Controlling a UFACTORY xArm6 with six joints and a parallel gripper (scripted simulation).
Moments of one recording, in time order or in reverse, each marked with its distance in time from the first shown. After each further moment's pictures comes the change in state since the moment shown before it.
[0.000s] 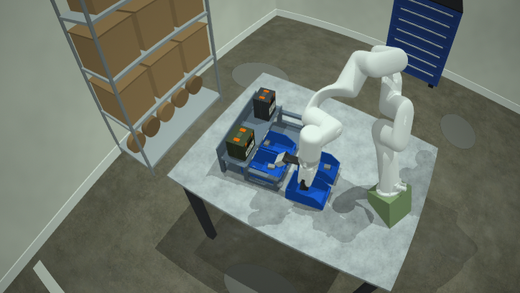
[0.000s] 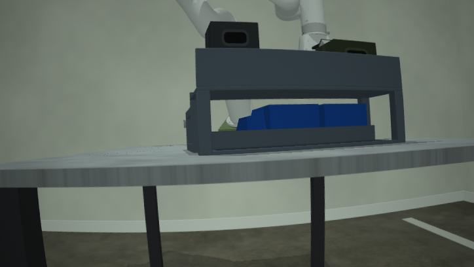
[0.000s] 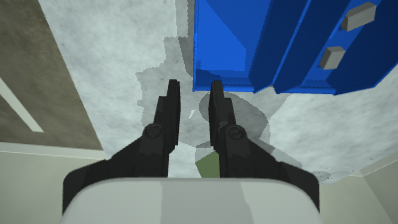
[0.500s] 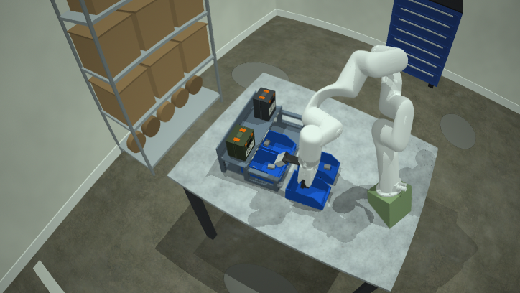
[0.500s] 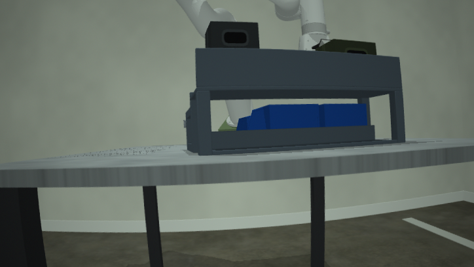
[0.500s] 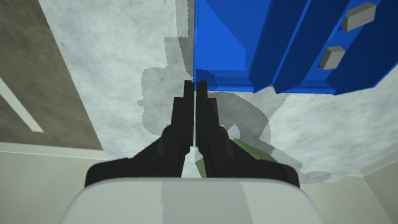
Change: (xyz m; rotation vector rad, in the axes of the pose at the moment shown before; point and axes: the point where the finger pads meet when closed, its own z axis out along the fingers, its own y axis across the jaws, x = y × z) arm 0.000 0.000 0.000 0.000 0.000 0.000
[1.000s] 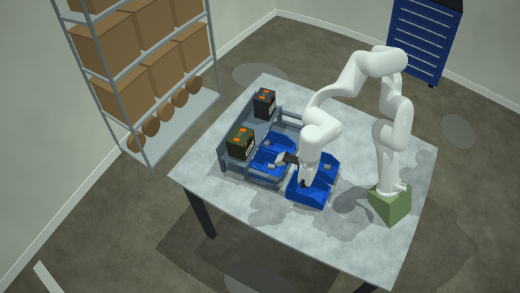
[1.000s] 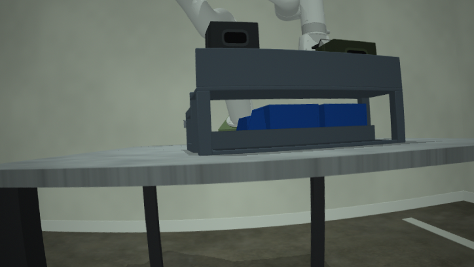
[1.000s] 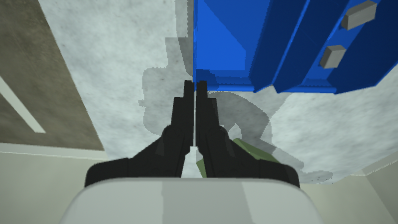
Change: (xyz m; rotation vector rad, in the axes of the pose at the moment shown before) arm 0.000 0.000 0.000 0.000 0.000 0.009
